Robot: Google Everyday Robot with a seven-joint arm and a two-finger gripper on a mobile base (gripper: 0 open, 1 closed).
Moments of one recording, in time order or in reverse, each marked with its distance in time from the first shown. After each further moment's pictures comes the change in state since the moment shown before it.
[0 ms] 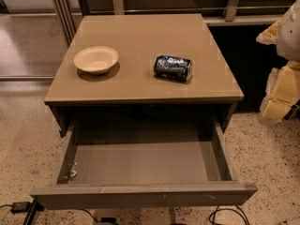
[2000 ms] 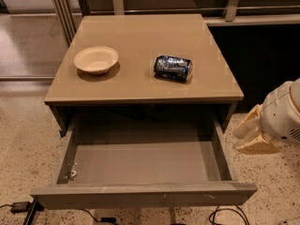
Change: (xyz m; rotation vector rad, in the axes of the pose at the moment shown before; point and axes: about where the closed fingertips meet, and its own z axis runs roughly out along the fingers) arm 0.023 0.086 0.091 -0.113 -0.123 0.065
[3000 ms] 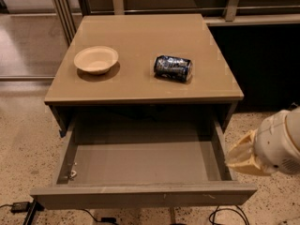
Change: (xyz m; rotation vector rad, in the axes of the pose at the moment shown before) arm 0.007 0.034 0.031 -0.023 -0.077 0.057
